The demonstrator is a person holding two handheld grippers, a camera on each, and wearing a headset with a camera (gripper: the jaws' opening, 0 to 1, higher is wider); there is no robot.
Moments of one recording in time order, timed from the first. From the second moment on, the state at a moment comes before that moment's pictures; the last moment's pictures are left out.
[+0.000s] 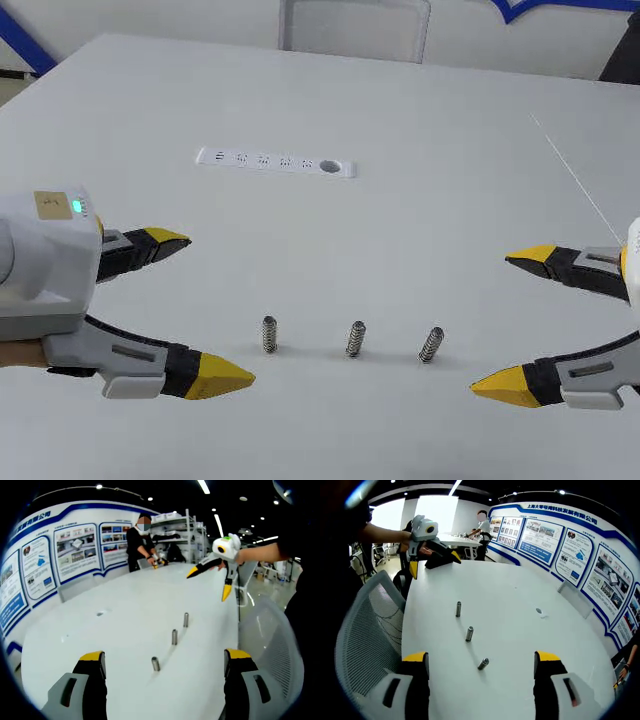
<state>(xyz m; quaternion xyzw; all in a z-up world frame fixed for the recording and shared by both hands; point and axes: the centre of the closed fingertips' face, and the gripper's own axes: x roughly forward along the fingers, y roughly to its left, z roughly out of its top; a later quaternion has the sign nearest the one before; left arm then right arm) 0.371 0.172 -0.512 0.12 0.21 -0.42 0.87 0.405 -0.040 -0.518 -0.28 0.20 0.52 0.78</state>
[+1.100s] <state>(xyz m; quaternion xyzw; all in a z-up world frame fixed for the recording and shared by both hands) 0.367 0.174 -0.525 0.14 0.22 -0.44 0.86 0.397 -0.038 -0.526 -0.30 0.21 0.50 0.78</state>
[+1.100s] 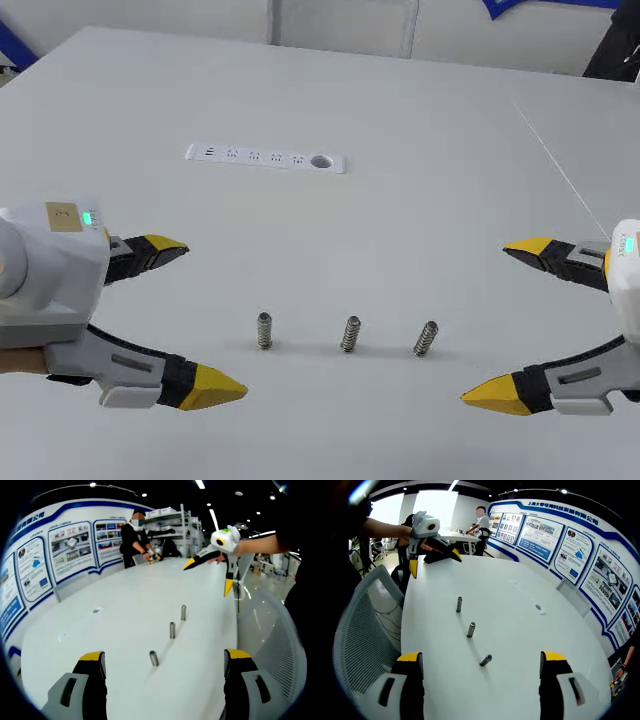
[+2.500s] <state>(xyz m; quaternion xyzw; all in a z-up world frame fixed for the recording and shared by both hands) 0.368 0.173 -0.536 0.14 0.23 -0.44 0.86 0.400 -0.041 -0.530 -0.30 0.23 0.49 0.78</state>
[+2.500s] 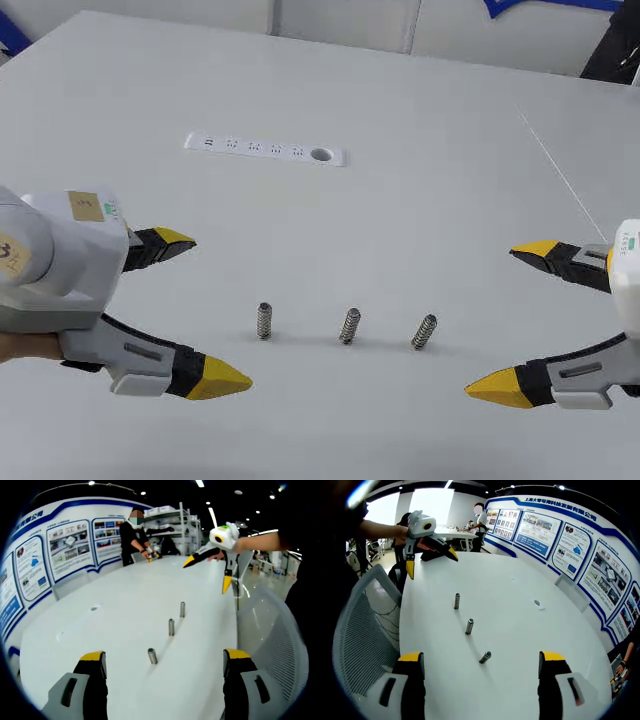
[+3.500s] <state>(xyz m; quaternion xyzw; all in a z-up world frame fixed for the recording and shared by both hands) 0.374 0.183 -0.537 0.15 0.23 -0.42 0.87 0.407 -0.038 -0.539 -0.26 0.23 0.49 0.80</state>
